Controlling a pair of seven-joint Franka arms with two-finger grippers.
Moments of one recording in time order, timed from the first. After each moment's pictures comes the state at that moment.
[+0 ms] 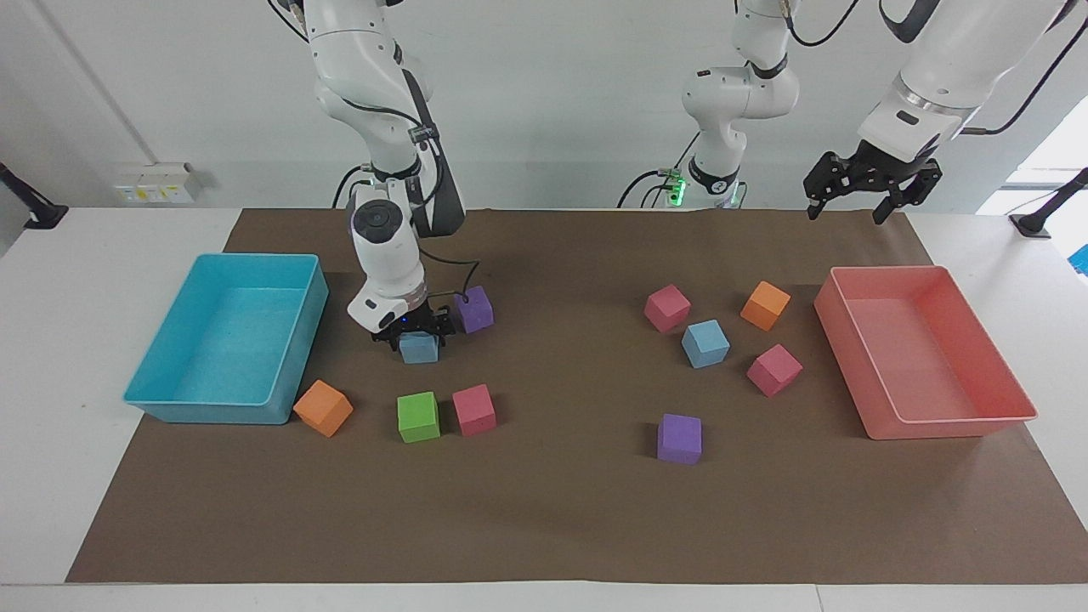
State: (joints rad) left arm -0.05 -0.01 -0.06 -1.51 -0.01 1.46 0.04; right arm 0.30 0.20 -0.07 -2.21 0.00 2.41 0.12
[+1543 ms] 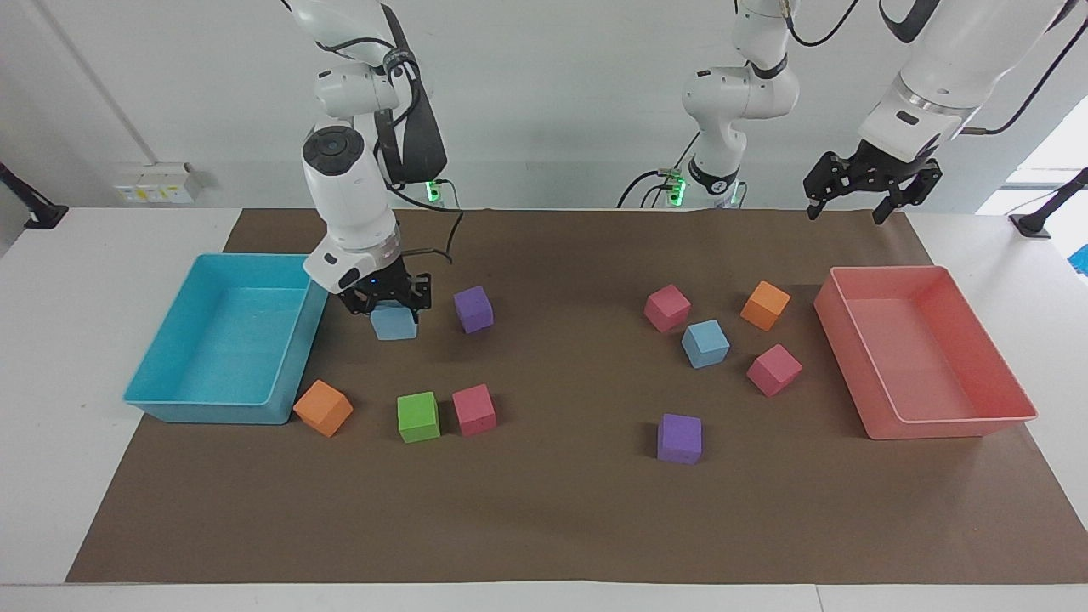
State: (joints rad) left arm -0.05 -0.01 -0.06 -1.51 -0.01 1.46 0.04; right arm 0.28 0.11 -0.06 -1.90 0.00 2.03 0.13
